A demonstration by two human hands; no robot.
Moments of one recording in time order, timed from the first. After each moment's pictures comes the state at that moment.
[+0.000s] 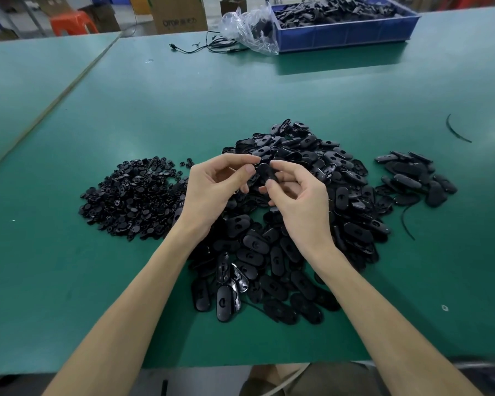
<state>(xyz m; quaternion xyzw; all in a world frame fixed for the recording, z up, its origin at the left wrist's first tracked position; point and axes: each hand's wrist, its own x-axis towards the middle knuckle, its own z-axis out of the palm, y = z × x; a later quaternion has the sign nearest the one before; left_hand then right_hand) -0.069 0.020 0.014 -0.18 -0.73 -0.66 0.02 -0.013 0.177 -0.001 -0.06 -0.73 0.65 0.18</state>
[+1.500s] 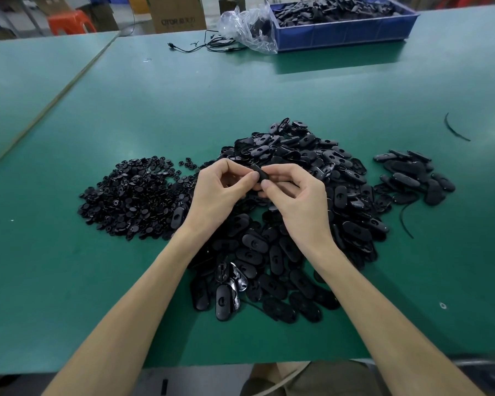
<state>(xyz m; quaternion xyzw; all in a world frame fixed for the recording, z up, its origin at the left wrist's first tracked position) -0.066 0.028 0.011 -0.14 -0.77 -0.62 0.01 -0.011 0.179 0.000 -0.01 -0.69 0.70 0.16</state>
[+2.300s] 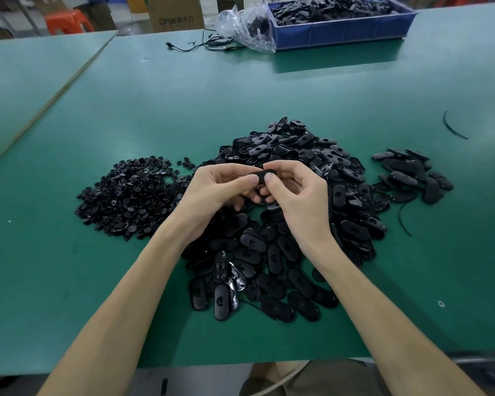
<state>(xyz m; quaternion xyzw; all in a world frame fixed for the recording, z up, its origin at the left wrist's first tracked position) -0.071 0.016 0.016 -0.16 -0.68 -0.70 -0.16 -0.014 0.180 0.000 -0.03 -0.68 0.71 0.19</state>
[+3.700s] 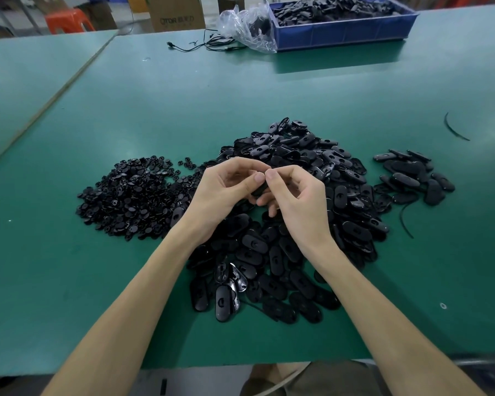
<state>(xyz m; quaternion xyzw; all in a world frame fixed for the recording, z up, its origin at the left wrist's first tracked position) -0.064 0.027 0.015 -0.22 -0.70 -0.67 -0.07 -0.013 0.176 0.001 -0.02 -0.69 0.70 0.17</state>
